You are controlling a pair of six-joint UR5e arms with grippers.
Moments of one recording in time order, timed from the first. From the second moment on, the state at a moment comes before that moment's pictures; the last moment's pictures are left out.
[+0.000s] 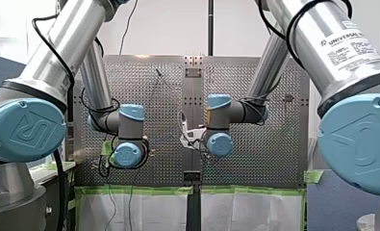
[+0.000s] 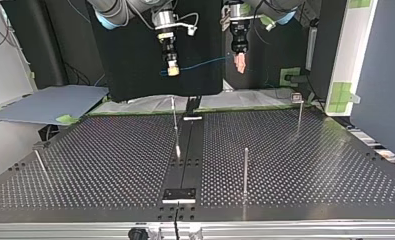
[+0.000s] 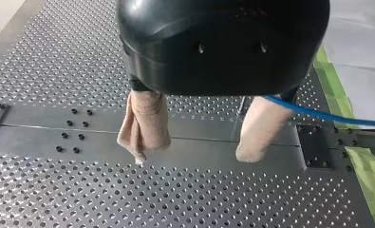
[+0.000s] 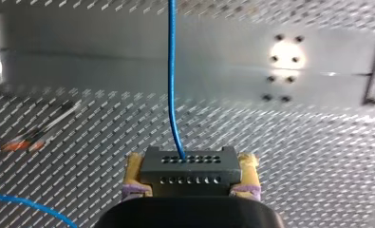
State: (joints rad) left arm -0.55 -2.02 -2.40 -1.92 -2.15 -1.64; right arm 2.40 -1.04 1.98 -1.00 1.85 1.49
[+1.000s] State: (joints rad) left arm -0.55 -1.94 -2.45 -1.99 -2.14 -1.71; right arm 2.53 -1.14 1.89 -0.81 1.91 1.52
